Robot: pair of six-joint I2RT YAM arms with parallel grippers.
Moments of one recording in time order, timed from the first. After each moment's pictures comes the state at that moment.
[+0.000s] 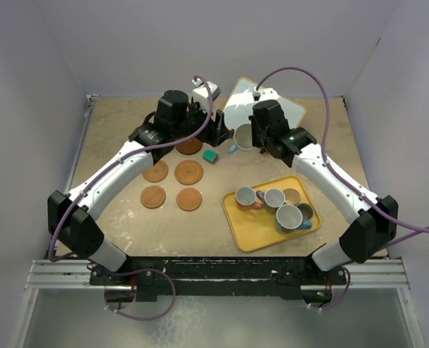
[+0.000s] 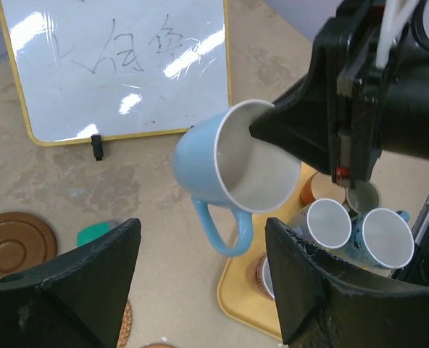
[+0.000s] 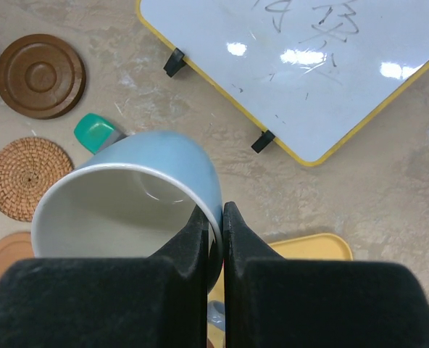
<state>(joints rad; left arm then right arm) -0.59 1.52 1.46 -0.27 0.33 -0.12 0.56 1.48 1.43 -0.58 0.40 0.23</state>
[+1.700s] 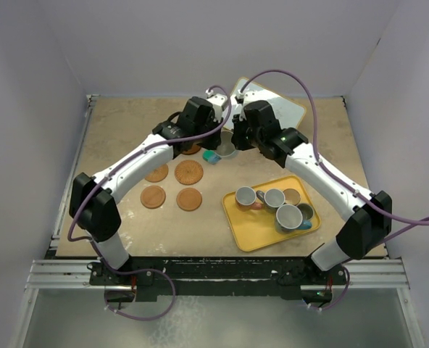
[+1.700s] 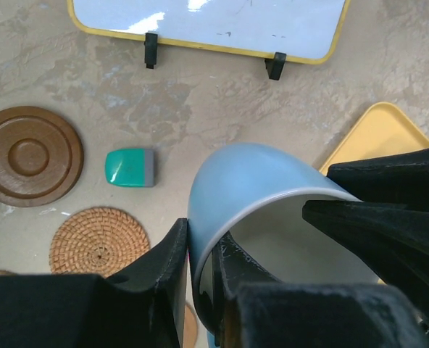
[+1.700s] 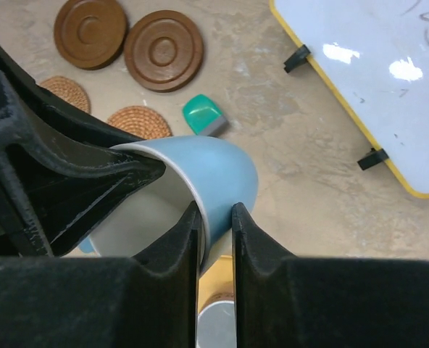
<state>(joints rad) -0.66 1.73 1.59 -0.50 0.03 -0.22 0.63 1.53 1.45 -0.54 0.15 0.26</state>
